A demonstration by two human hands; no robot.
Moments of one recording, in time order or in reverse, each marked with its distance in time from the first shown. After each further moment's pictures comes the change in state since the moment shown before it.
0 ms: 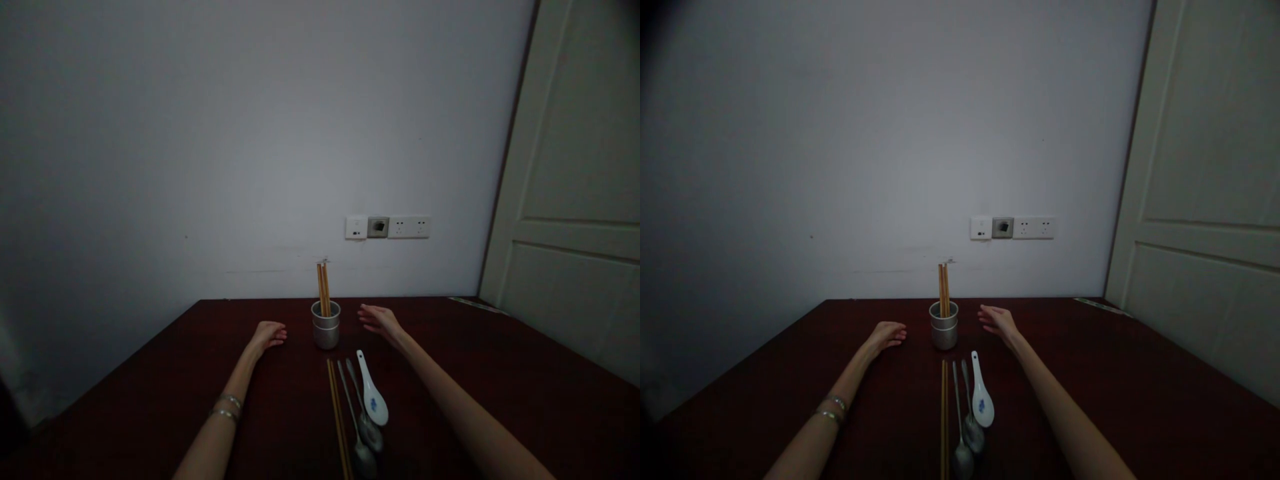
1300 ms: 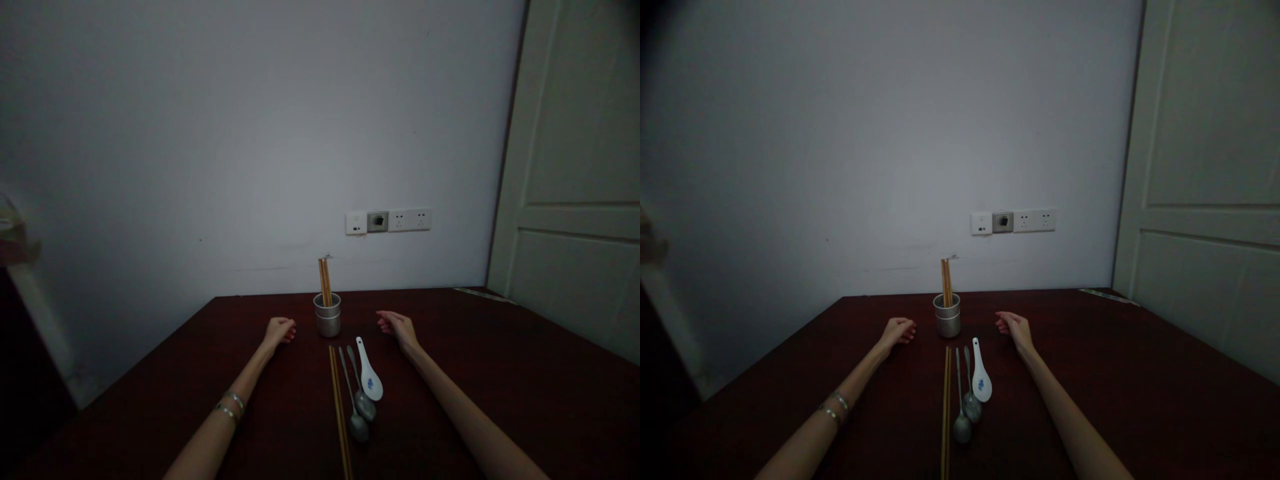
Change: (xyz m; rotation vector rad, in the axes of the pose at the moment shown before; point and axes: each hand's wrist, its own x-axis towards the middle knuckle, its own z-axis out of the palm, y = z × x) left_hand -0.053 0.006 0.026 0.304 0.084 0.133; right_hand -0.026 0.038 -0.035 0.079 0.108 -0.285
